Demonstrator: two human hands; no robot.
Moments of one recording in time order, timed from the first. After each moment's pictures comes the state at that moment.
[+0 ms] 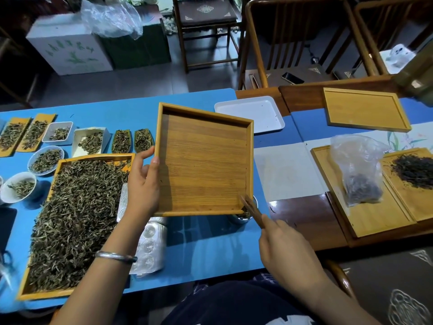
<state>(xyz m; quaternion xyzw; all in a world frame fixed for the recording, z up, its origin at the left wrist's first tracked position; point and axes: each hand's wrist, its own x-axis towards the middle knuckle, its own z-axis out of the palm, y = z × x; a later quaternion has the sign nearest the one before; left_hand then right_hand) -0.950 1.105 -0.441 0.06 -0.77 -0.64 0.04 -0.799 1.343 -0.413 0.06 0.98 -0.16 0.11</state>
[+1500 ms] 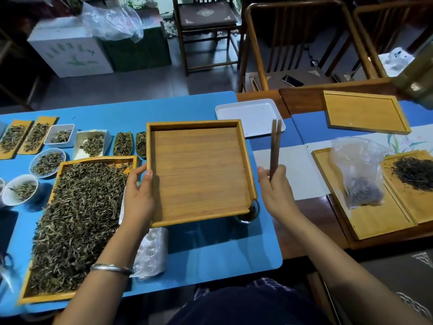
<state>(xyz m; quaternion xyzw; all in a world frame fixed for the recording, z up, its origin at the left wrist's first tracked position) -0.941 1.090 -0.453 0.17 -0.75 -0.64 0.02 -0.904 1.366 -0.454 0.19 0.85 -0.48 -0.01</state>
